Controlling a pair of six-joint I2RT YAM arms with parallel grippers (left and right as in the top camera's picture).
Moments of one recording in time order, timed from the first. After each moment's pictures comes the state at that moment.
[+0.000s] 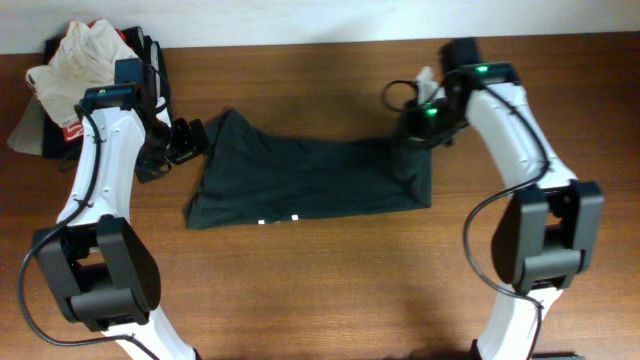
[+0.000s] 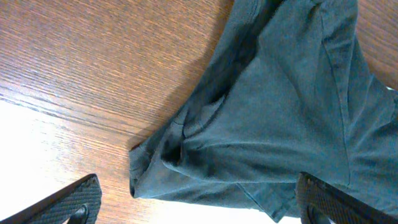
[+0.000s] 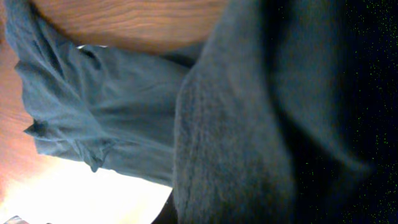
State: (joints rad) left arm 0.10 1.96 1.70 -1.16 0.11 -0.31; right arm 0.12 2.05 1.78 -1.08 -0.45 0.23
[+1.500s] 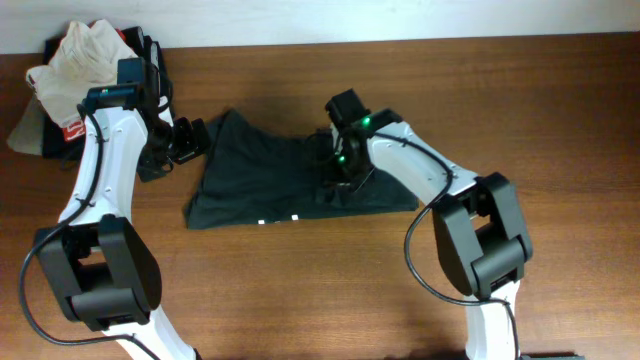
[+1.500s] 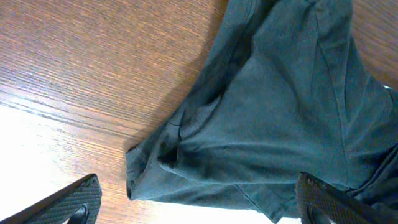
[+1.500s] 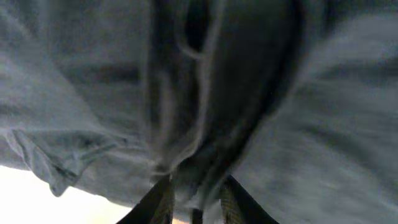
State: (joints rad) left arm 0.09 1.96 1.70 -1.15 0.11 -0.31; right arm 0.48 2.14 1.61 -0.84 -0.28 0.41
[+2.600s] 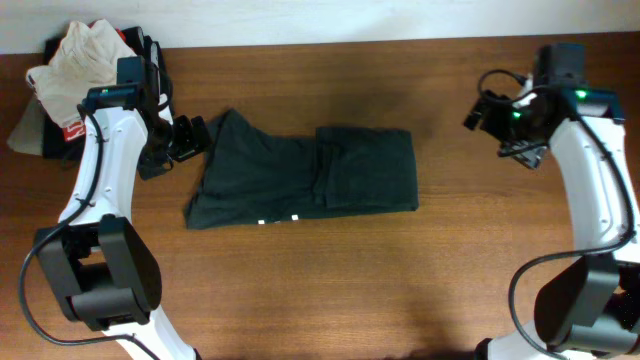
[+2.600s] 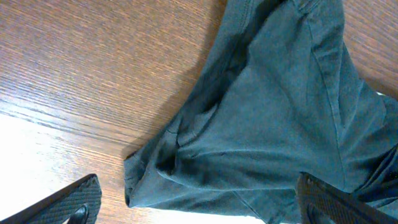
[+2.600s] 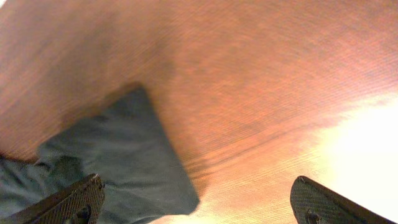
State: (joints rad) left arm 0.09 1.96 1.70 -1.13 0.11 -0.31; right arm -0.18 1.74 1.59 -1.05 -0.18 0.45
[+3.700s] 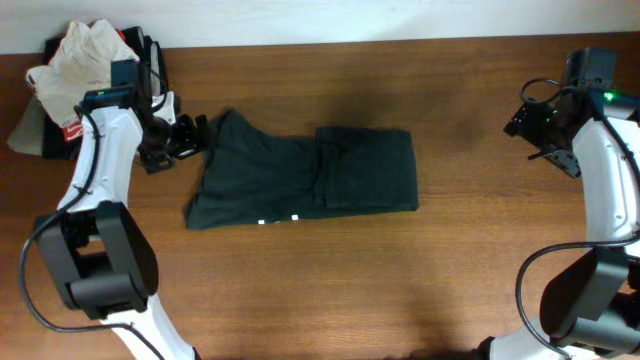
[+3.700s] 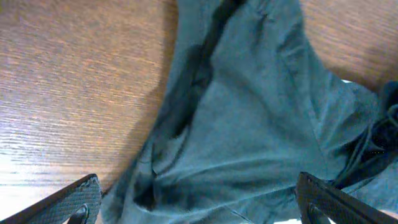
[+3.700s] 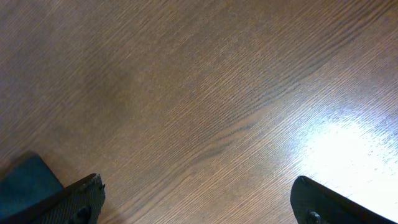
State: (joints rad) left arm 0.14 2.03 1.70 -1.06 0.28 -0.16; right arm -0.28 1.75 1.59 -1.04 0.12 0.44
